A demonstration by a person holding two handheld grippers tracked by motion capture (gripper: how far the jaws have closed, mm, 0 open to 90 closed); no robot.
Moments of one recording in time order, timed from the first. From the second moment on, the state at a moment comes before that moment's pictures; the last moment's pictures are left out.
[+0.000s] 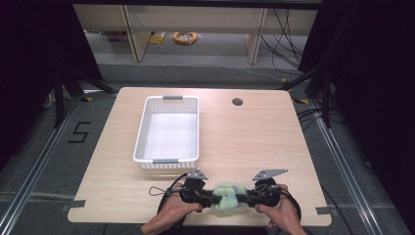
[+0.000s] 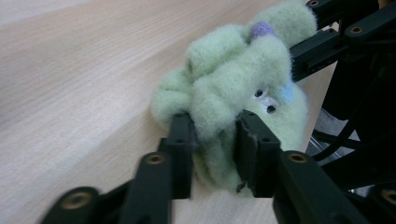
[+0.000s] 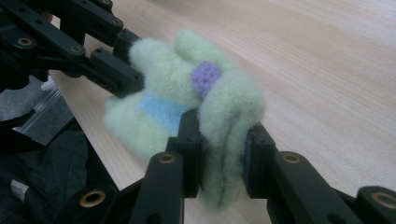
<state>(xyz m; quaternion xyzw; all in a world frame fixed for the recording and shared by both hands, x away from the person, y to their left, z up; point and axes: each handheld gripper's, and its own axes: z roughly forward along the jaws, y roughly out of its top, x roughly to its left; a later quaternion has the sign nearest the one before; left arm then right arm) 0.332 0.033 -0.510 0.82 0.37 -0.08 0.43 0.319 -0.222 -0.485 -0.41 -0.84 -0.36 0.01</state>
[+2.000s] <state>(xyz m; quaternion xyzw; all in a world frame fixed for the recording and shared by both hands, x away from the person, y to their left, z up) 0.357 0.090 -0.411 0.80 0.38 -0.01 0.46 0.370 -0.169 -0.399 -0.36 -0.83 -0.41 0.00</state>
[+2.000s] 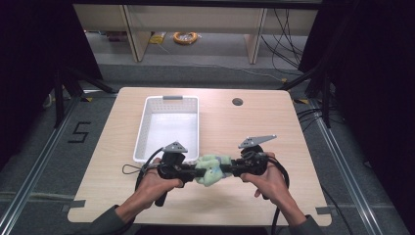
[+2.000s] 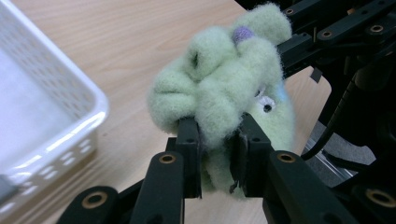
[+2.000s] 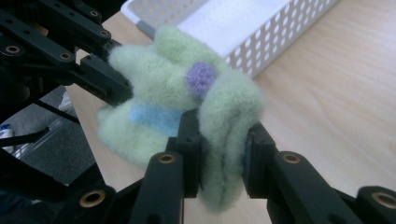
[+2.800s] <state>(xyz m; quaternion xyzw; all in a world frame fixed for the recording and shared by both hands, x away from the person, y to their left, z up) 0.419 0.164 -0.379 0.78 0.44 0.00 0.45 0.450 -0.089 -0.361 -0.36 -0.85 -0.39 0.02</state>
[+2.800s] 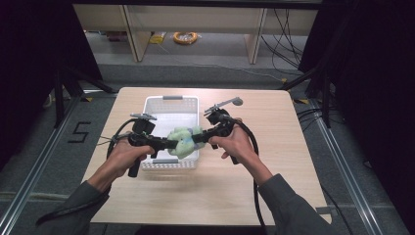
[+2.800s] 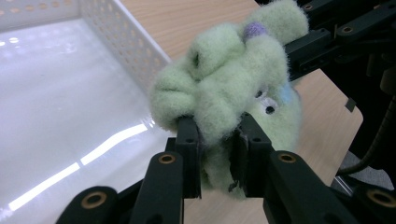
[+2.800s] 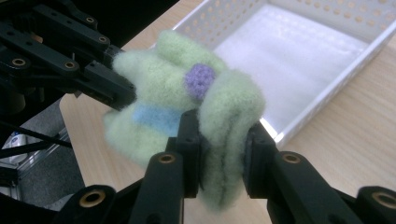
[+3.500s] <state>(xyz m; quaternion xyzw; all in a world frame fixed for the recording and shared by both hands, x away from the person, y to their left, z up) 0.475 0.195 -0.400 0.78 0.48 -0.01 0.40 0.503 -0.045 -0.391 -0.41 -0.84 -0.36 0.05</state>
